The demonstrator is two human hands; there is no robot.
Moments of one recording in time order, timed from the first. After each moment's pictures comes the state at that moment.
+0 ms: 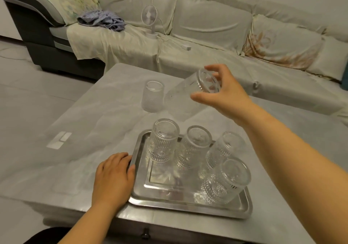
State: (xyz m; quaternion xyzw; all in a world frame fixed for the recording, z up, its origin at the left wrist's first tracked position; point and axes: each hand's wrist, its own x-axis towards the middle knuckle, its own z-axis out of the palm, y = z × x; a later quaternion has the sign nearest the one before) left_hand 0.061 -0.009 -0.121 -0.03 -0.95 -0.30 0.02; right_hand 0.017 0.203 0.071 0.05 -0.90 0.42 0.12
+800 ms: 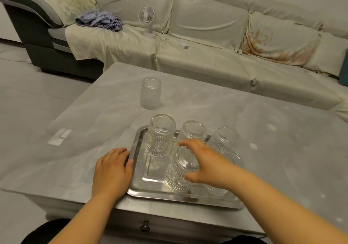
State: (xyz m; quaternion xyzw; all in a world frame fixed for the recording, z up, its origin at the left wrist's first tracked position) left_hand 0.061 -0.010 -0.122 -0.02 -0.95 -0.31 0.02; right_hand 0.092 0.204 -0.019 0.12 -0.97 0.18 -0.14
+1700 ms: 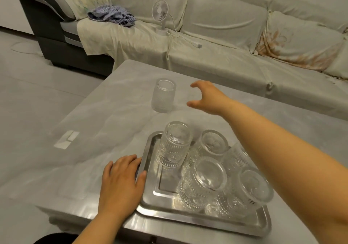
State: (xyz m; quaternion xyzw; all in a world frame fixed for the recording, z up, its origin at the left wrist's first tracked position) left_hand 0.056 -0.013 -0.129 -0.02 -0.95 -0.32 0.03; right_hand -0.077 0.190 0.018 0.06 -0.98 0.17 -0.01
